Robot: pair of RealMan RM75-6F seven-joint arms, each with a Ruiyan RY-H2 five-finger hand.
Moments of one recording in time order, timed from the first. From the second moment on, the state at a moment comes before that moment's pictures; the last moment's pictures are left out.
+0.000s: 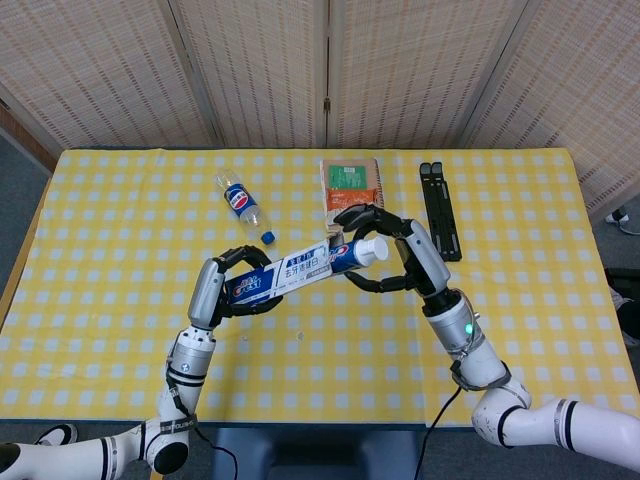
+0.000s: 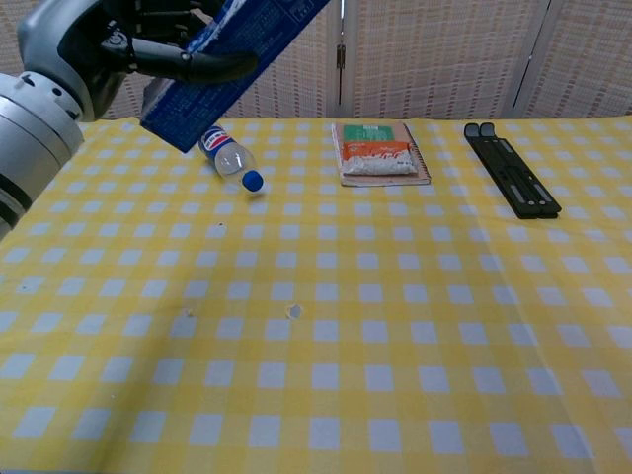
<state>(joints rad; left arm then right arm) -0.61 -1.74 -0.33 -1.59 1.44 1.40 -0.31 0.69 -1.37 0.35 -1.73 -1.50 1.28 0.93</state>
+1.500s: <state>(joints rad) -0.51 -1.81 -0.31 -1.50 1.55 1.63 -0.66 0.55 -1.18 0.27 -1.70 -1.56 1.38 1.01</state>
